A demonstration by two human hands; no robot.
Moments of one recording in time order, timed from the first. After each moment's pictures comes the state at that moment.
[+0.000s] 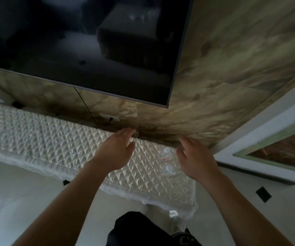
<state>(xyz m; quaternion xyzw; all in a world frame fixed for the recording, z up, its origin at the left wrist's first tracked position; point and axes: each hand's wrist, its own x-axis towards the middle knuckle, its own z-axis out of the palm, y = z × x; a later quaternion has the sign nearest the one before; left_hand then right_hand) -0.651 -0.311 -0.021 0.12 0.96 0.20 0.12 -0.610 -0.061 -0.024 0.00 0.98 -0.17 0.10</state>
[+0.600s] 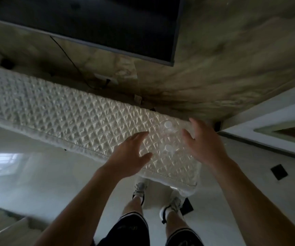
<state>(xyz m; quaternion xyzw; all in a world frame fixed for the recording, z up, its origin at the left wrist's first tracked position) -0.639 -0.236 -0.185 0.08 0.93 0.26 0.26 -0.661 -0.002 -0.174 0.06 0.95 -0.24 0.17</state>
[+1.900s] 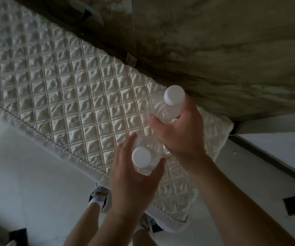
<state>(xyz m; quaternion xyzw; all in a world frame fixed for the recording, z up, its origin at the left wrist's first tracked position) -0.594 -0.099 -0.457 -0.24 0.88 0.39 -0.09 -0.709 -0.012 -0.454 0.02 0.89 -0.46 0.03</state>
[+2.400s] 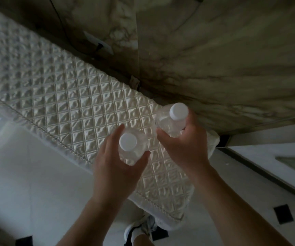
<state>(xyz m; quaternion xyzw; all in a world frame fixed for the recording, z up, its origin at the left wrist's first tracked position) -0.613 -0.148 -0.352 -0.21 0.90 0.38 -0.10 -0.700 -0.005 -0.363 0.02 0.90 -0.44 0.07</state>
